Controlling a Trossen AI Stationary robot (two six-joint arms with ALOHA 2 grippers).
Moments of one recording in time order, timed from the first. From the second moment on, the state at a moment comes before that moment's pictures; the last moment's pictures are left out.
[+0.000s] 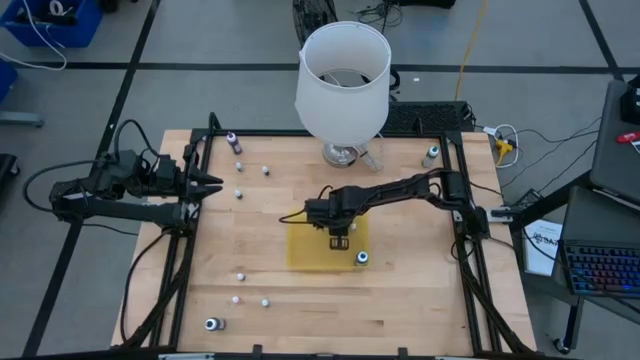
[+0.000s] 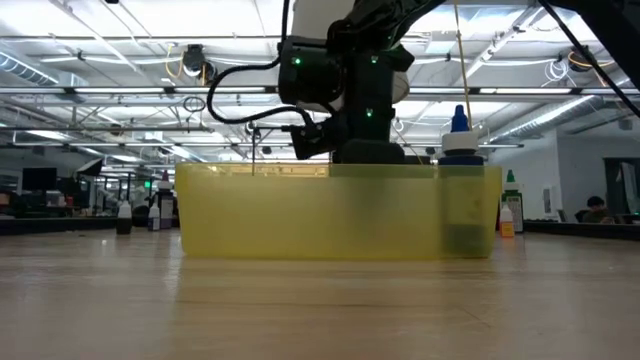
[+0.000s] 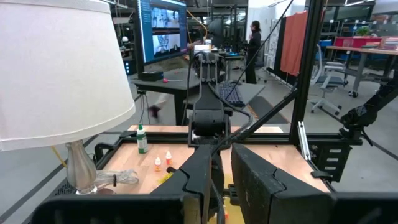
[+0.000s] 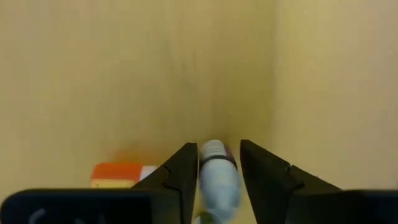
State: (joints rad) left arm 0.00 0.39 0.78 -0.39 0.00 0.00; right arm -0.02 2.12 1.57 -0.88 0.05 0.02
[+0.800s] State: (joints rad) left arm 0.00 0.39 0.78 -0.39 0.00 0.00; right arm -0.02 1.63 1.45 -1.26 0.34 0.26
